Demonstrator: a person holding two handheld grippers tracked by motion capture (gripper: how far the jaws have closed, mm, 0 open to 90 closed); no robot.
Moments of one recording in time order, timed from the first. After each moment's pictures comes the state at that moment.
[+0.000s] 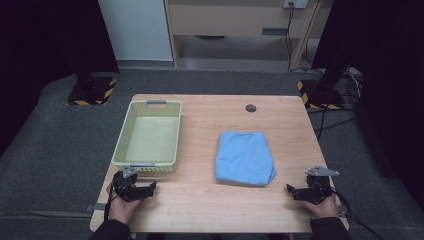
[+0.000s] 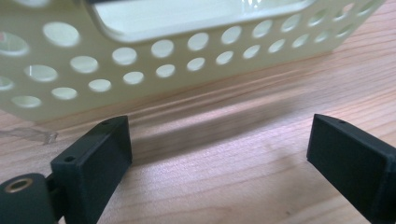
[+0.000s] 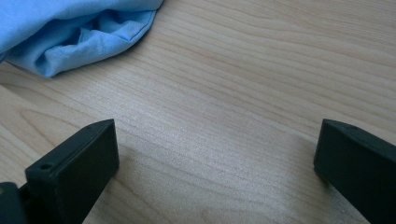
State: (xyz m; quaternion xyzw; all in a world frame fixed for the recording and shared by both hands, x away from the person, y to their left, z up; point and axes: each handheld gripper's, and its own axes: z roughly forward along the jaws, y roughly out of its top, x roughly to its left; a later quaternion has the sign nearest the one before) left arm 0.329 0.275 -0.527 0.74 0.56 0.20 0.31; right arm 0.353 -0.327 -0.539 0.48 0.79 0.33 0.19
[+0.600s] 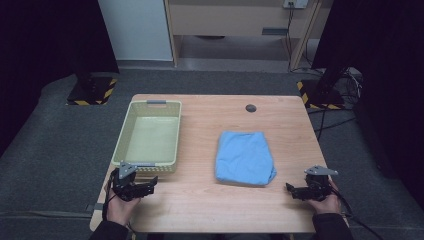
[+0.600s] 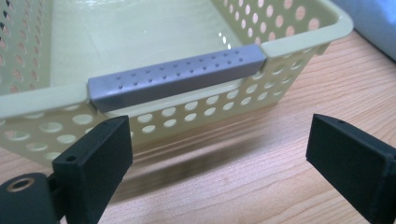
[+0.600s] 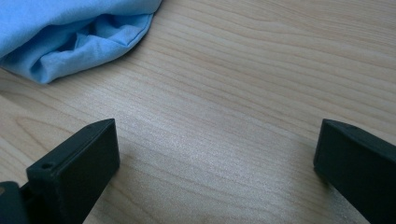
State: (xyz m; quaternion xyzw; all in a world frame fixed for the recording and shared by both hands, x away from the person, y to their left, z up) left arm 0.319 0.265 -0.493 0.73 0.53 0.23 0.37; right arm 0.356 -0.325 -0.539 0.49 0.78 0.33 0.20
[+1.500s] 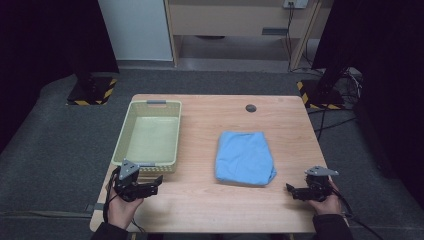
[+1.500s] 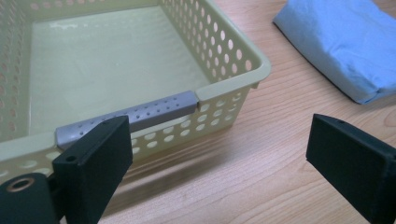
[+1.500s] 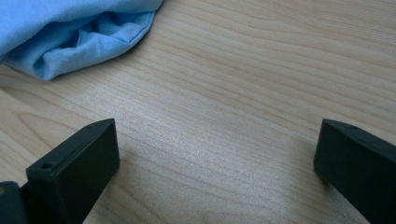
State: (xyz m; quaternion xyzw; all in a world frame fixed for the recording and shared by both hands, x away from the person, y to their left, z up) left arm 0.308 0.248 -0.462 0.73 0.50 0.22 0.40; right arm 0.354 -0.326 -0.539 0.49 0.79 0.33 0.20
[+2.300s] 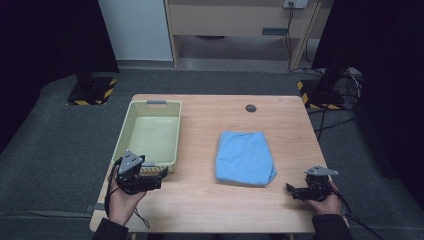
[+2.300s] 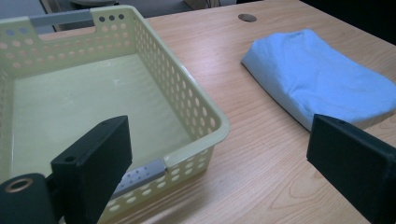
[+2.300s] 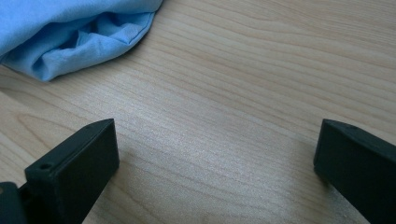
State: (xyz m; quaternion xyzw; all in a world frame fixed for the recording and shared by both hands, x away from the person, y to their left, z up) left arm 0.317 0.234 -0.429 0.73 0.46 0.23 0.45; right arm 0.355 -0.326 -0.539 0.49 0.79 0.33 0.20
